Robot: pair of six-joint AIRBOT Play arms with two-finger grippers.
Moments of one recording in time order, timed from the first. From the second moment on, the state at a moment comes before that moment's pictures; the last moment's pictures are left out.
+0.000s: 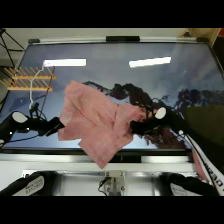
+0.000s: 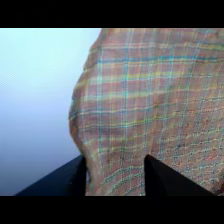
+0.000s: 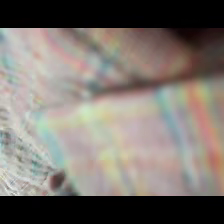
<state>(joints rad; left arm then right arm) 0.17 -1.13 0.62 1.07 -0.95 -1.56 0.25 -1.36 0.76 -0.96 0.98 1.59</state>
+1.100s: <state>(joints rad) 0.17 -0.91 0.63 1.06 -1.04 -1.44 0.15 -0.90 1.37 -1.15 0.95 1.52</state>
